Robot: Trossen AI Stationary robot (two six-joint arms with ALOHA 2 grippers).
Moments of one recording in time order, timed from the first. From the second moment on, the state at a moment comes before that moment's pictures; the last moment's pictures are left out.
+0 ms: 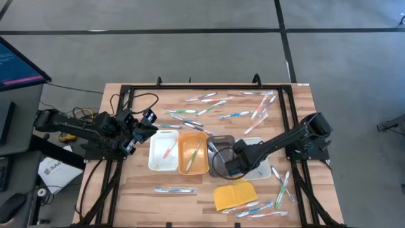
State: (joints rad) left arm -0.13 0.75 0.35 0.98 0.05 -0.34; right arm 0.38 1.79 1.28 -1.27 0.25 1.36
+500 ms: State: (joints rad) left arm -0.13 0.75 0.35 0.98 0.05 -0.34; right arm 0.25 1.79 1.28 -1.24 0.31 1.21
